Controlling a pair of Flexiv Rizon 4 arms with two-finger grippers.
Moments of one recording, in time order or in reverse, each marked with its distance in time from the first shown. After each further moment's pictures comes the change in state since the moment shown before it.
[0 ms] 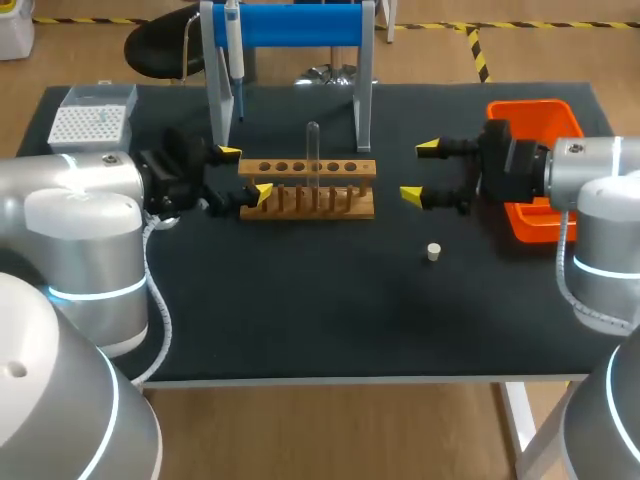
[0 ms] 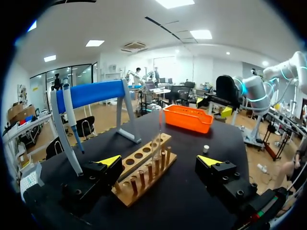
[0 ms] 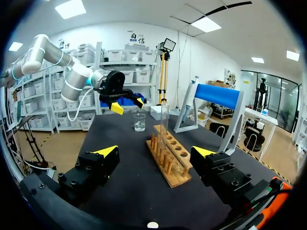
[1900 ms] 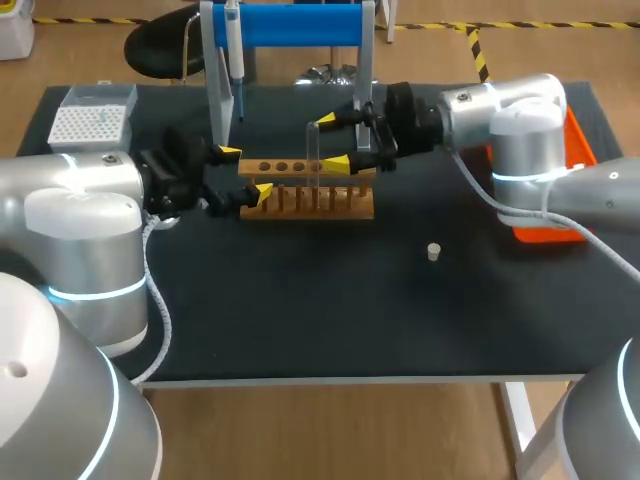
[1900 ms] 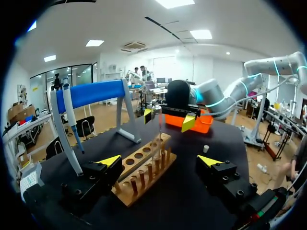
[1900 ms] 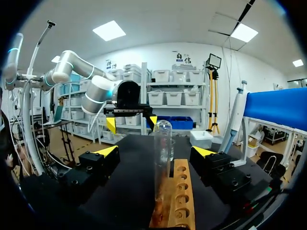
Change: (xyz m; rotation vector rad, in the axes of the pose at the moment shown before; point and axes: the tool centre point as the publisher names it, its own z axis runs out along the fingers) left arm 0.000 0.000 0.000 0.000 0.000 0.000; right arm -0.022 0.031 0.152 -0.232 0.535 -0.065
